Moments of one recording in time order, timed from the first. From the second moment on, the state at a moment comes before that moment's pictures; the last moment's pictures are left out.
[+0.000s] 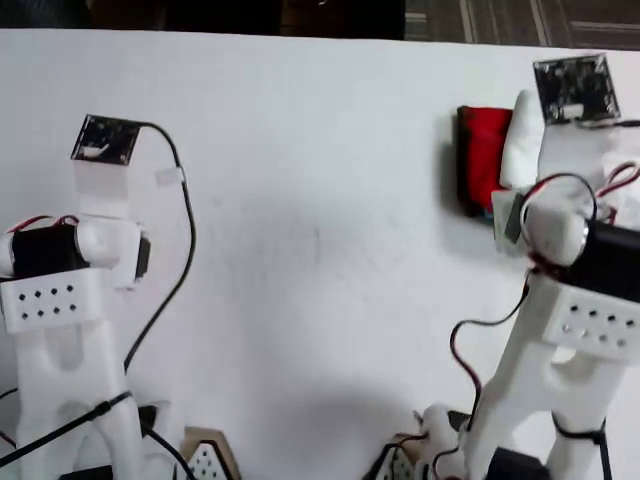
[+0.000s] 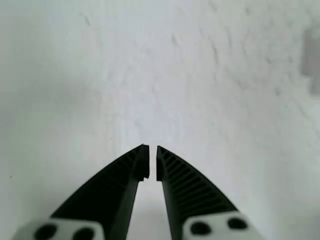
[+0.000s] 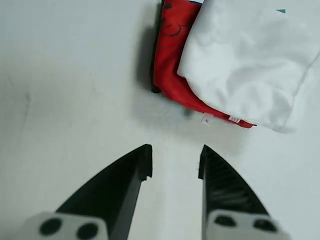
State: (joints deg) left arm -19.4 -36.5 25.3 87.8 -14.4; right arm 11.1 -30.0 -8.0 100.2 21.1
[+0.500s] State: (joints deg) left arm -19.4 -65.6 27.9 86.3 -14.5; right arm 11.2 -49.5 12.4 100.1 21.1
